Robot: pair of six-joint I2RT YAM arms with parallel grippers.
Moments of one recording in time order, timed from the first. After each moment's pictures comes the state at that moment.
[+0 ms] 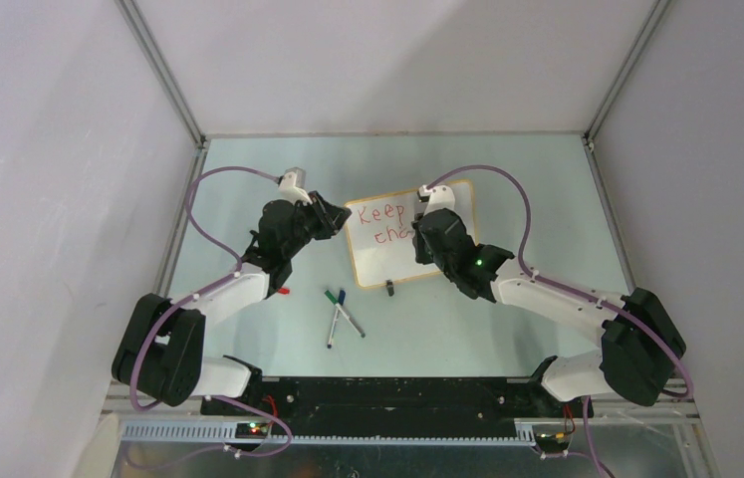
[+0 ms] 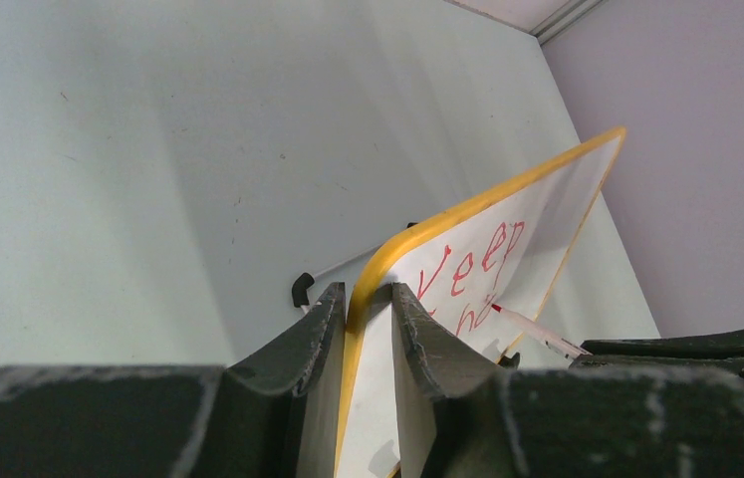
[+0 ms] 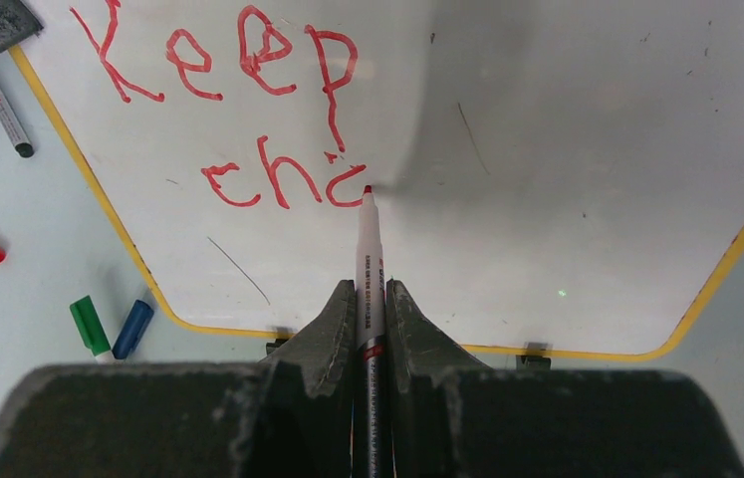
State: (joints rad) left arm -0.38 1.34 0.64 0.49 0.16 -0.62; right arm 0.82 1.37 0.93 -0.12 0.40 0.39
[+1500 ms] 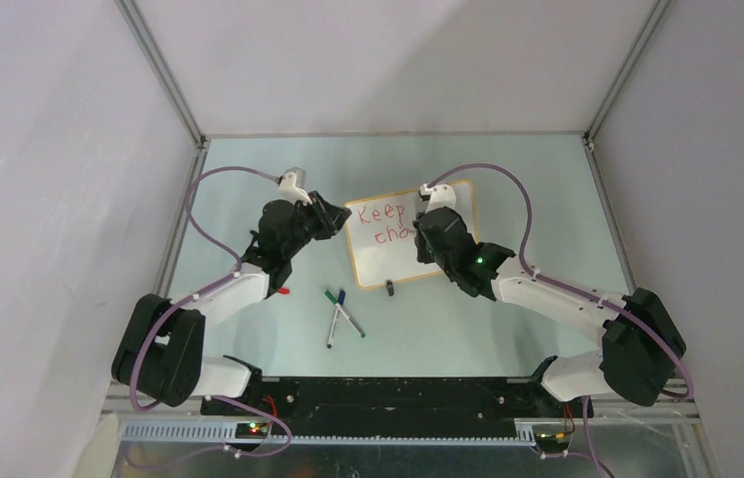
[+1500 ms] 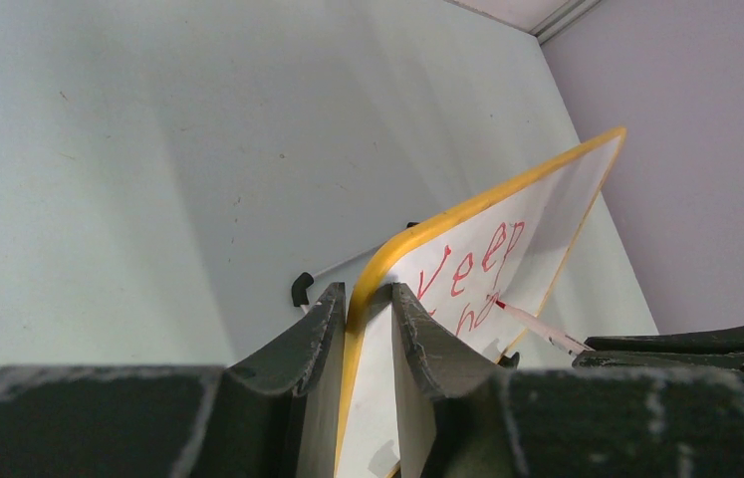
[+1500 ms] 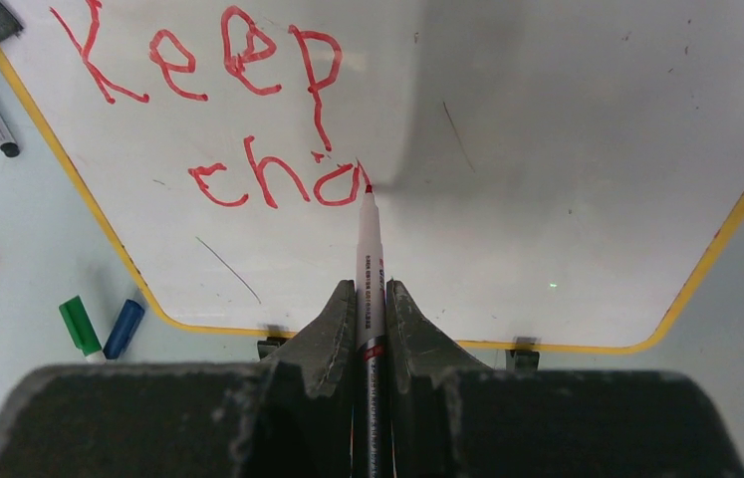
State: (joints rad) left arm -0.38 1.34 0.64 0.48 0.16 -0.62; right arm 0.81 1.37 0.94 -0.15 0.40 0.39
